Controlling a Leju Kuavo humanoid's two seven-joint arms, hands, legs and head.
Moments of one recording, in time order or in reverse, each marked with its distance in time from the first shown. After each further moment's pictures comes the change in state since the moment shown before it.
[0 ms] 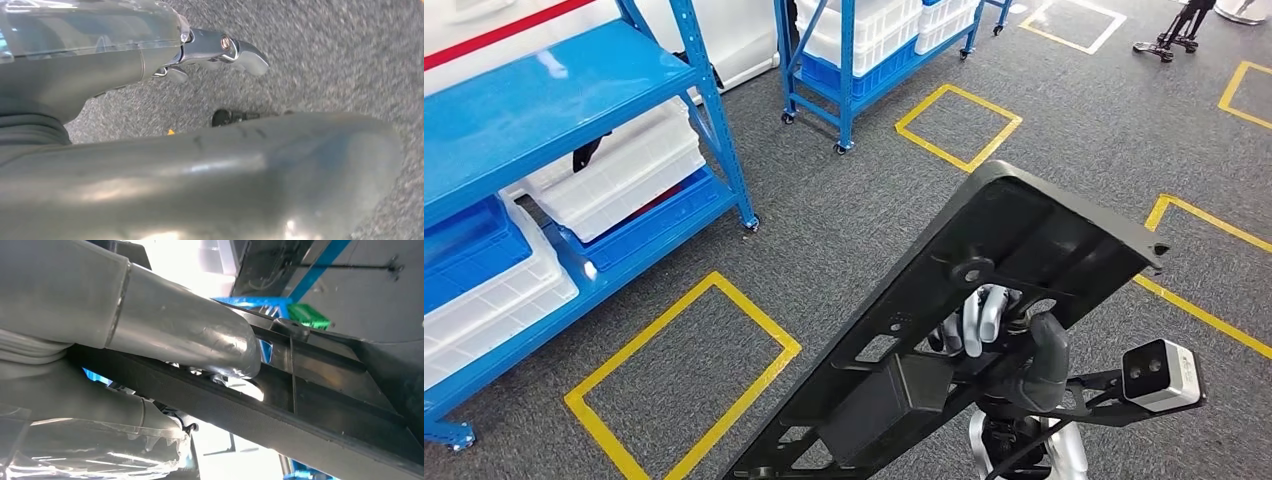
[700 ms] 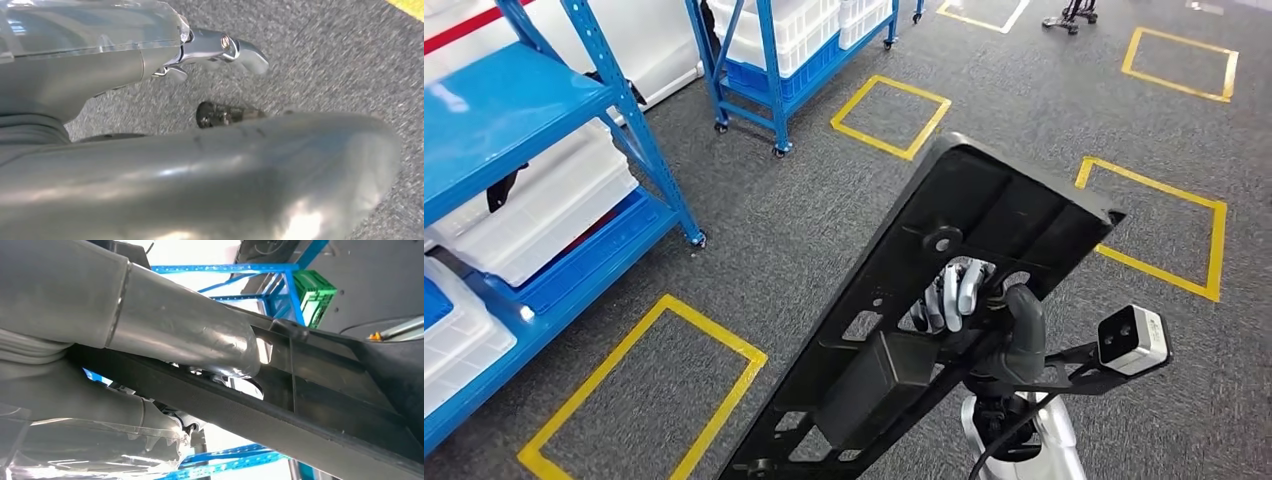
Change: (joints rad) left arm -0.001 -0.022 0.015 0.000 0.012 -0.004 -0.087; right arm -0.083 -0.045 0.055 0.078 -0.055 -0.049 0.008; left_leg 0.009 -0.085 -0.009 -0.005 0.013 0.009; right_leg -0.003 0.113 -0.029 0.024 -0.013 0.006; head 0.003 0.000
